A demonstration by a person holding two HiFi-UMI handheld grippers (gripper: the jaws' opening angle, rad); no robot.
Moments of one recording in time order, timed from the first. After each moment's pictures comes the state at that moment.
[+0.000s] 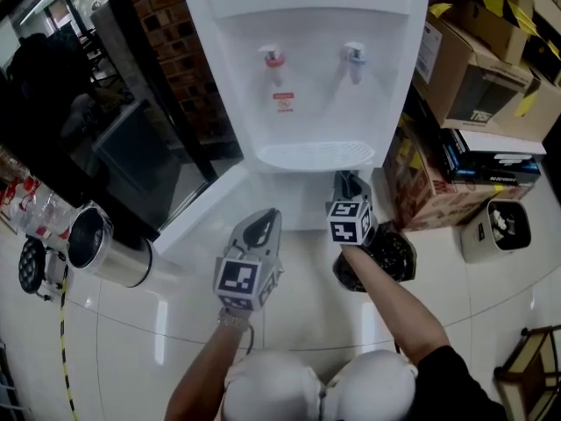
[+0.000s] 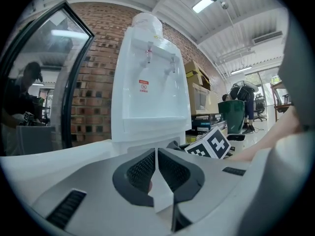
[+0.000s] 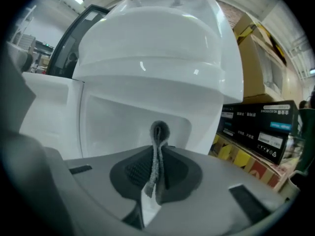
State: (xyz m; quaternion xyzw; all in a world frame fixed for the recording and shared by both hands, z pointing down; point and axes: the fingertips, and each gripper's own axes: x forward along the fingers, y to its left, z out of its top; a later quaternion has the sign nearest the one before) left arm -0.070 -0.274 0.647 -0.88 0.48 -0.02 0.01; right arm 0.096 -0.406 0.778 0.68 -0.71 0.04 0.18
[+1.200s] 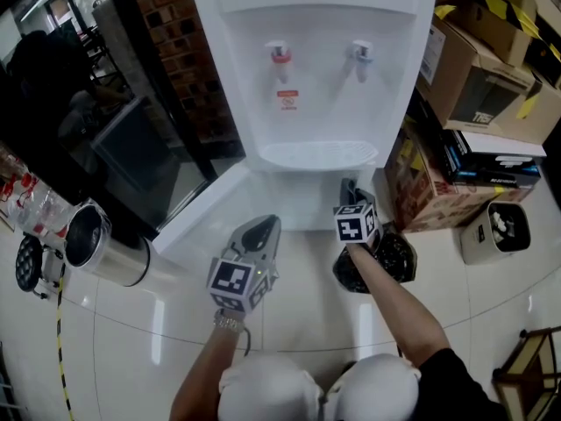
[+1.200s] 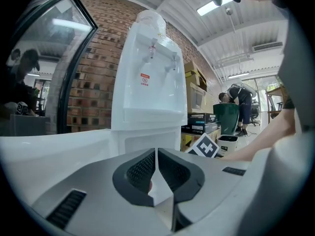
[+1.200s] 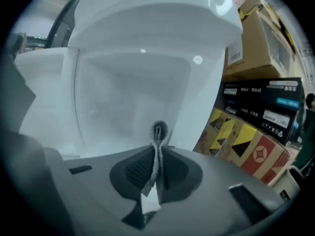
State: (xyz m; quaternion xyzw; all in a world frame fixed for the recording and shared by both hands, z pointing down) left arm -0.077 -0.270 0.666 -0.89 0.45 -0.01 -0.01; right arm 0.118 -0.403 0.850 0.66 -0.69 0.10 0.28
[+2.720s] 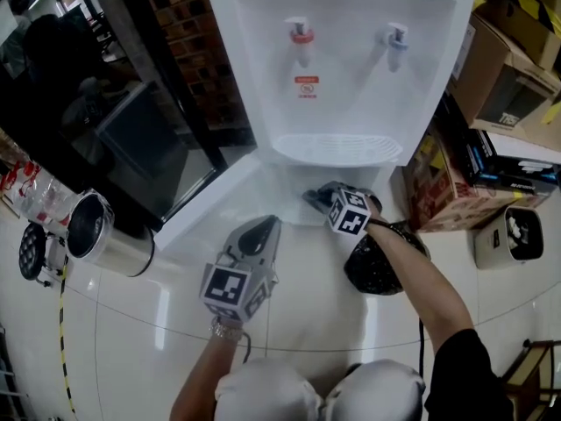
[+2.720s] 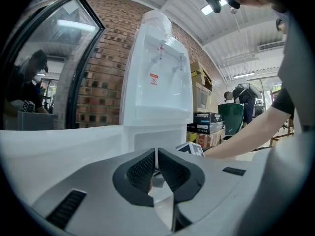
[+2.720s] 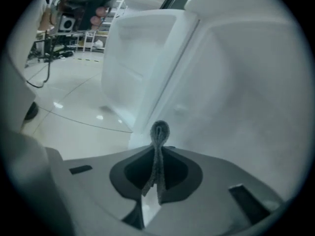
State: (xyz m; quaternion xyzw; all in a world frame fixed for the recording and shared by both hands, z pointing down) left arm -0.104 -0.270 0.675 -0.88 0.47 -0.03 -0.02; right arm -0.028 -0.404 0.897 0.22 -0.85 -0.14 0.45
